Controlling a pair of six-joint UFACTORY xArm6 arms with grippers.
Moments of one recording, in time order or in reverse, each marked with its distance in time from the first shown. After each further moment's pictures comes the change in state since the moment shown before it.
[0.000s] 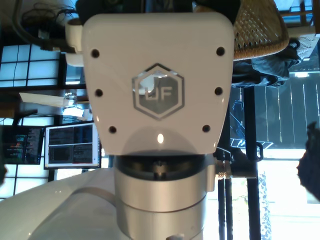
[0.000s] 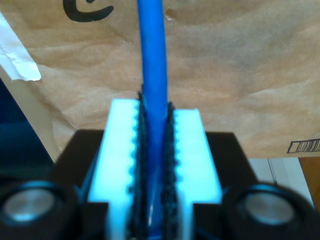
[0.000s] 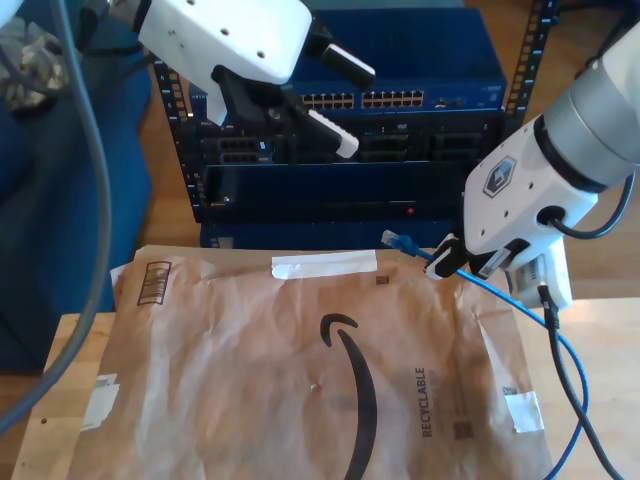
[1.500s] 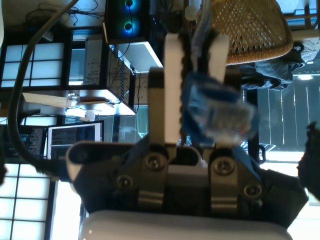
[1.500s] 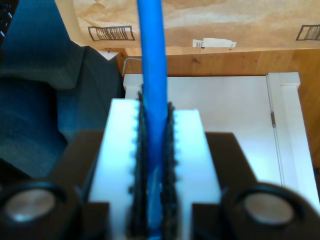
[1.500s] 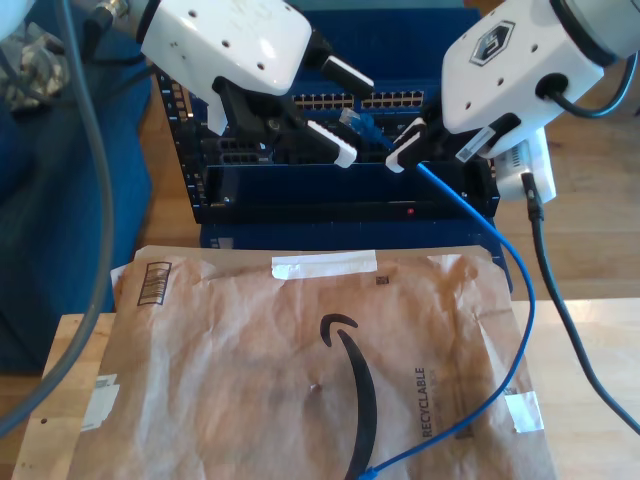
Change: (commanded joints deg) left arm 0.0 0.2 1.0 0.4 -0.3 1.8; right arm 0.1 5.2 -18.0 8.6 7.6 0.5
